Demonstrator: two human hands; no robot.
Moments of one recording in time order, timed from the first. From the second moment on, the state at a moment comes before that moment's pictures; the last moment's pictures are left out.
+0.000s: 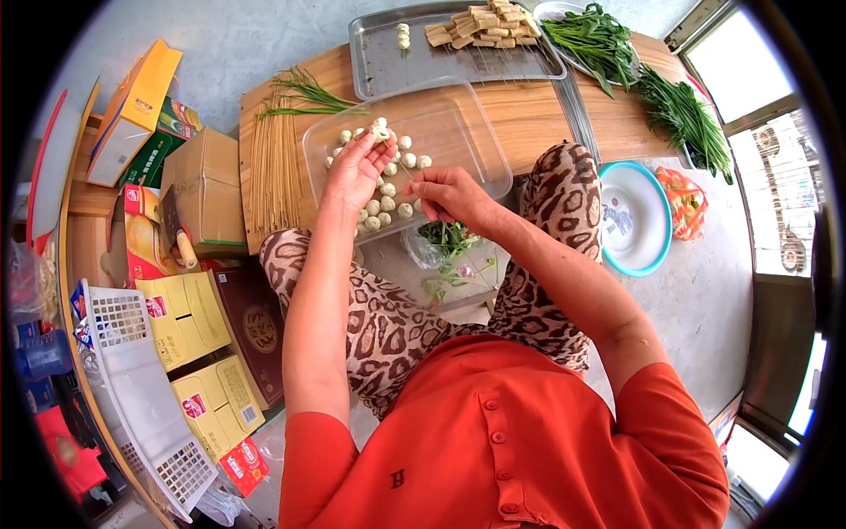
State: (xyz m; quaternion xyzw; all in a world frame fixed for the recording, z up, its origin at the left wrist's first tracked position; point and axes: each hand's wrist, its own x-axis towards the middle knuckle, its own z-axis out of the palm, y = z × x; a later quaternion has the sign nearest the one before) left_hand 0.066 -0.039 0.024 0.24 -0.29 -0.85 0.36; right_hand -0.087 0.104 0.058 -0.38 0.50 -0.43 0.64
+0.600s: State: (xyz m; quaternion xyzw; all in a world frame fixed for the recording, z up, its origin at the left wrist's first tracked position) left_hand 0.058 -0.020 0.021 0.24 -0.37 -0.86 0.25; right_hand -0.093 0.086 0.045 -0.34 0.52 -0.50 0.61
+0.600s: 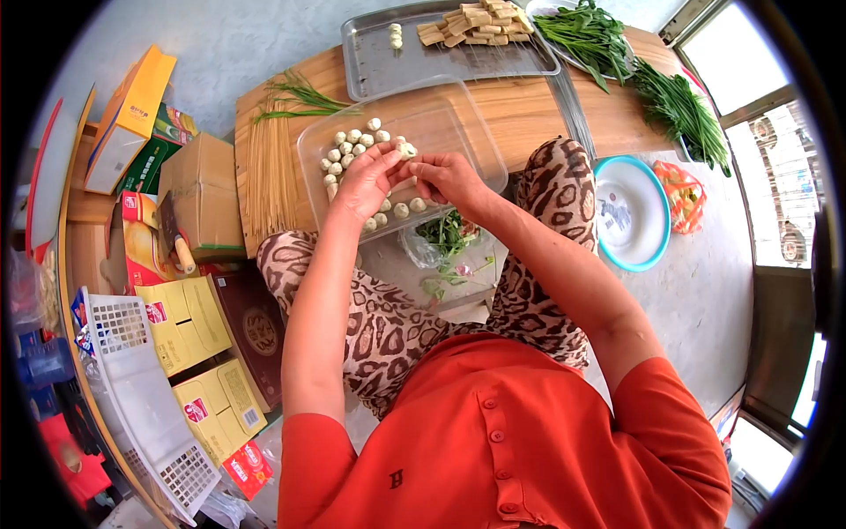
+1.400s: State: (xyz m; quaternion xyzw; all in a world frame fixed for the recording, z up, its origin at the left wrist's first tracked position) left_hand 0.062 -0.027 -0.008 0.47 -0.77 -0.40 0.15; right_hand -0.105 0.100 0.047 -0.34 0.51 -0.48 0.62
